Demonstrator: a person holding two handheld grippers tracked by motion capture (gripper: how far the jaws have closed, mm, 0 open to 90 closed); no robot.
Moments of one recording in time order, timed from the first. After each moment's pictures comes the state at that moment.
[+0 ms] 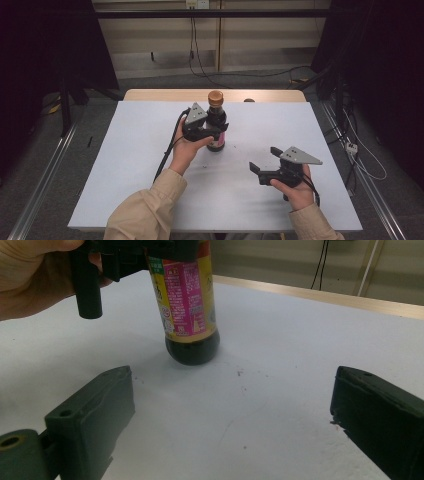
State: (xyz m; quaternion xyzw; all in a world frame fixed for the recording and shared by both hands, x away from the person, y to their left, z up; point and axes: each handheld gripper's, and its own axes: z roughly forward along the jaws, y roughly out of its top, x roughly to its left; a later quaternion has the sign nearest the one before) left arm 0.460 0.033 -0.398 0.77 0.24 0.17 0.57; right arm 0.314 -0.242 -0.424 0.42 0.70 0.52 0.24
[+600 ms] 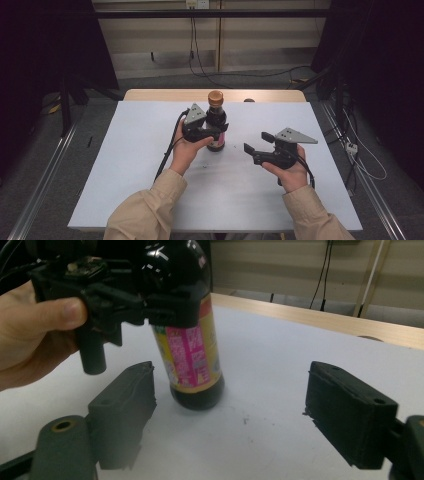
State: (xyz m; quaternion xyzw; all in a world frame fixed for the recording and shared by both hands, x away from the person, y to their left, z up) left arm 0.459 0.033 -0.400 0.76 0.25 0.16 0.58; right arm 0.345 -0.229 -0.384 0.43 0.69 0.53 0.23
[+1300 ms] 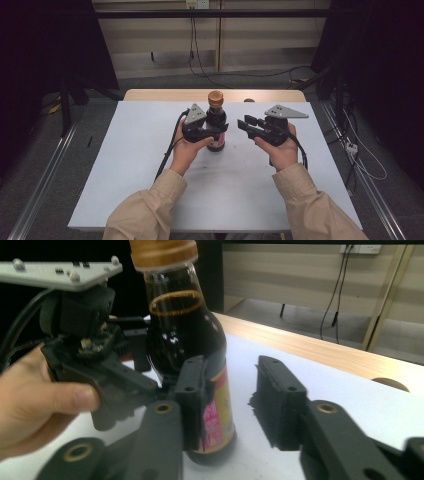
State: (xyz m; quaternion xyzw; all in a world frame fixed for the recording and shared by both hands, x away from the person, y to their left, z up) left arm 0.459 0.033 -0.401 0.76 0.26 0.16 0.58; right arm 0.383 -0.206 -0.342 0.42 0.70 0.54 0.22
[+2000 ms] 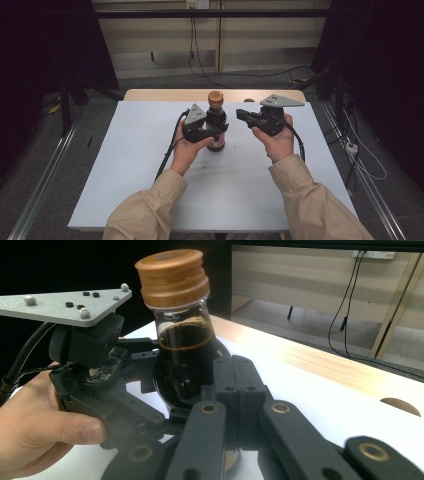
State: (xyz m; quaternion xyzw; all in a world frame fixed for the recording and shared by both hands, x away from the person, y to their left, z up) left arm 0.458 0.033 -0.401 0.76 0.26 0.16 0.57; right arm 0.397 -0.197 -0.322 0.40 0.72 0.53 0.21
